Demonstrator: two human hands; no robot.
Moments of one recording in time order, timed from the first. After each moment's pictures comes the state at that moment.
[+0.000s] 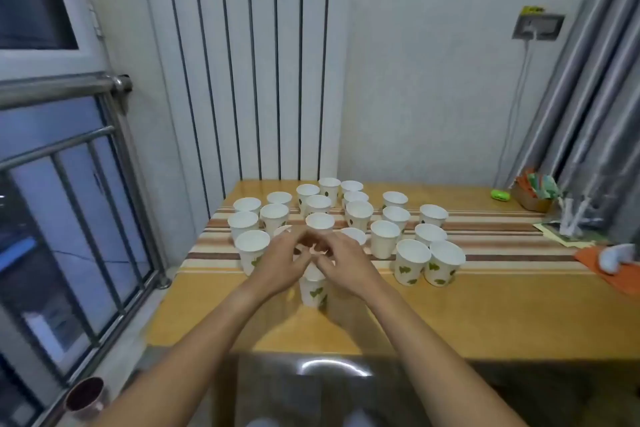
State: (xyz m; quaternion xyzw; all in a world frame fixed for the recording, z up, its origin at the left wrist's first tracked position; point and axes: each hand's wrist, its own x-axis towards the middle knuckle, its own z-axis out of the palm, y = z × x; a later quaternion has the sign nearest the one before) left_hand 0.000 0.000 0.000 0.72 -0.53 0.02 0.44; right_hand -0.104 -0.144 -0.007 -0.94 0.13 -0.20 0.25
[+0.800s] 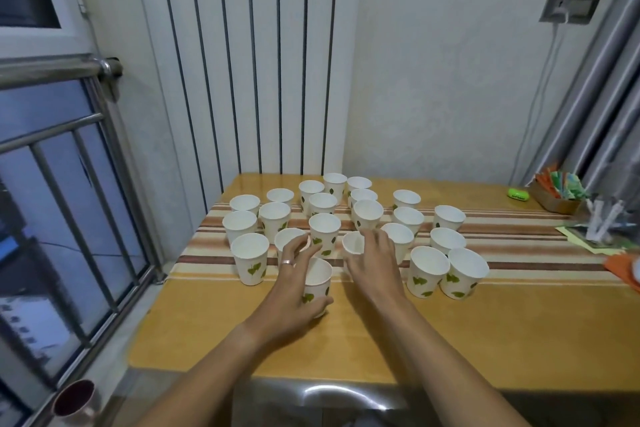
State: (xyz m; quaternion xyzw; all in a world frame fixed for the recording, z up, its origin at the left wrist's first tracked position) left_hand 0.008 -0.012 -0.072 0.75 -0.52 -0.02 0.42; right_hand -0.089 -0.197 -0.051 -0.89 0.31 -0.27 0.21
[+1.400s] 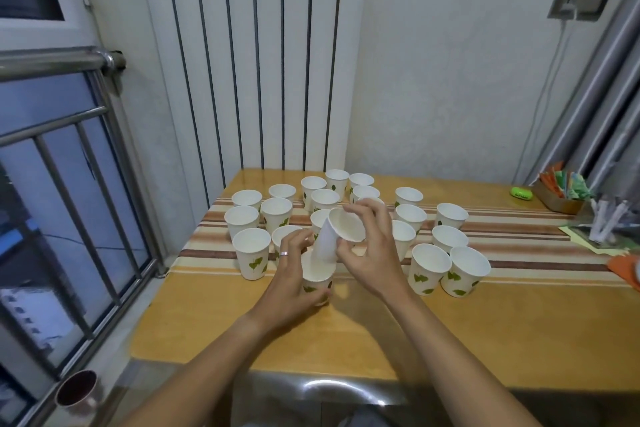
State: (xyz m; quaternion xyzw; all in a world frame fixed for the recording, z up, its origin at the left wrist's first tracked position) left_hand 0.012 -0.018 -0.069 0.72 -0.50 -0.02 0.48; right_hand -0.106 -0.169 -0.003 -0.85 0.11 -0.40 0.32
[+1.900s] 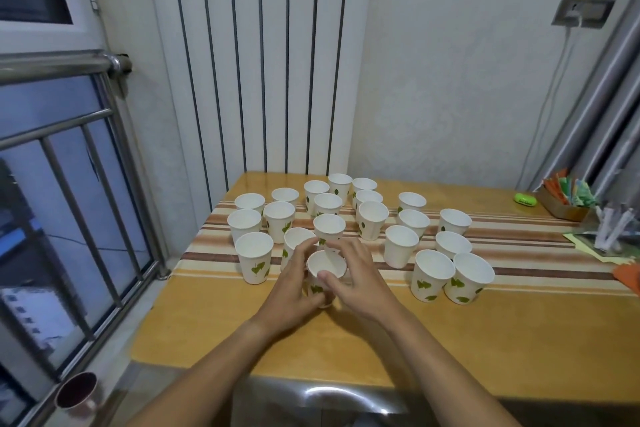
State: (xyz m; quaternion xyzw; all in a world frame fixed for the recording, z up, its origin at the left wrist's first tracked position) left_hand 0.014 -0.020 -0.075 0.72 -0.48 -0.05 0.50; right_hand -0.100 -0.166 -0.041 -0.91 0.11 -0.22 0.33
